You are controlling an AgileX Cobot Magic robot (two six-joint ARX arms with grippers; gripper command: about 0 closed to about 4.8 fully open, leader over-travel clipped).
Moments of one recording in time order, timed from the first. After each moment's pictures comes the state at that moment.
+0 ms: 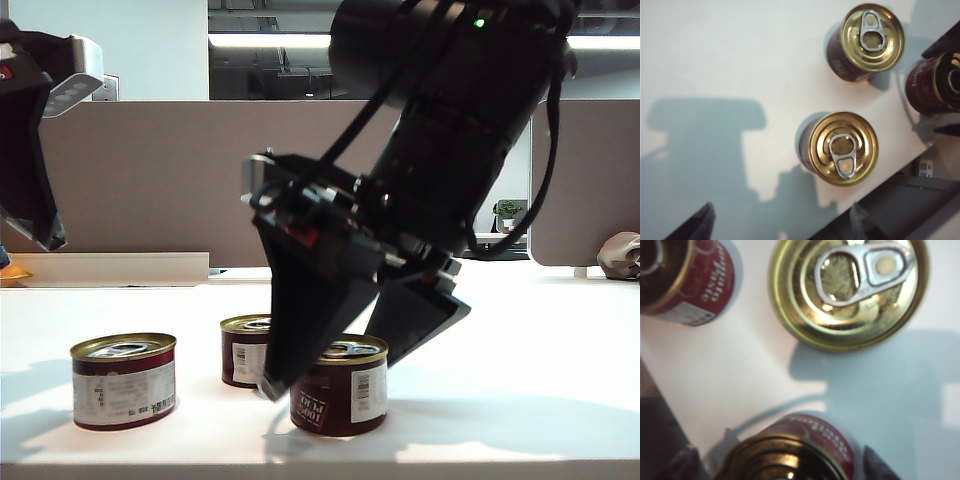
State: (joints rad) left arm -0.40 0.98 0.70 -0.75 0.25 0.05; right arm 0.84 1.60 0.90 -0.38 -0.24 0.00
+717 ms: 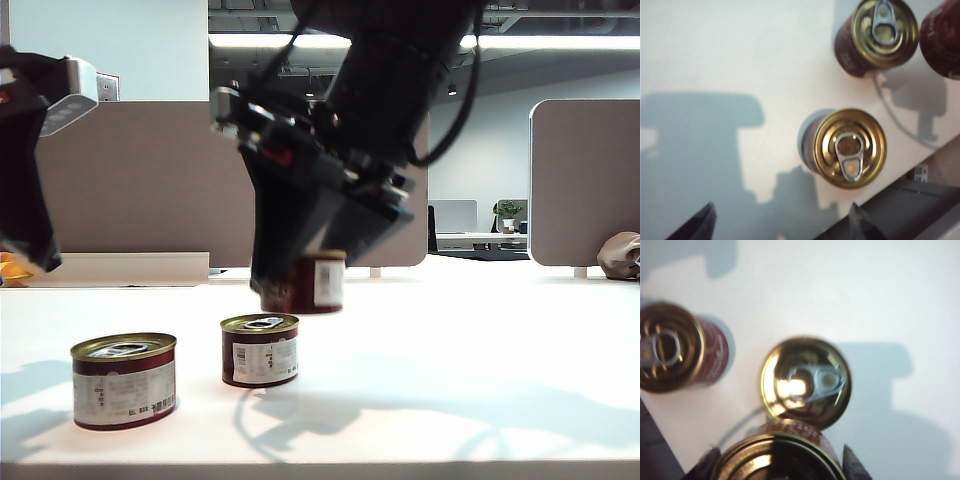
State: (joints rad) left arm -0.40 0.98 0.66 -0.70 0.25 0.01; right arm 0.84 1.64 1.16 -0.56 -0.15 -0.08
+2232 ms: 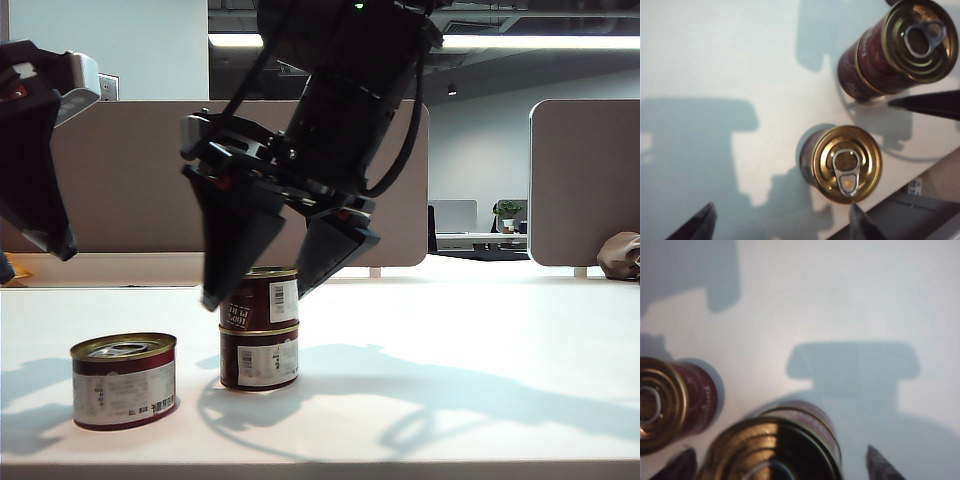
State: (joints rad) left arm -0.40 0.98 0.66 -0.67 0.25 -0.04; right arm 0.84 1.78 1.26 -0.52 -0.17 -0.10
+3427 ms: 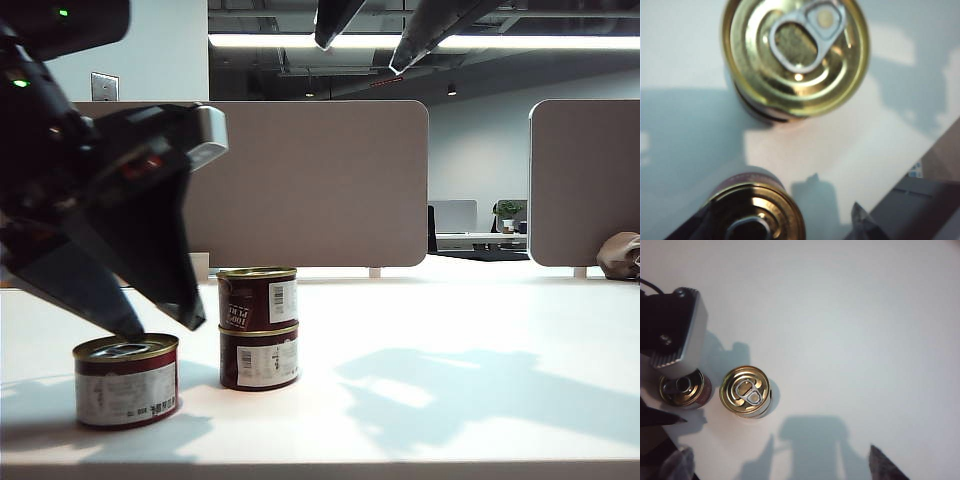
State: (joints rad) left arm -0.67 1.24 0.66 -0.44 0.20 -0.08; right arm 0.84 1.28 1.26 -0.74 0.05 -0.08
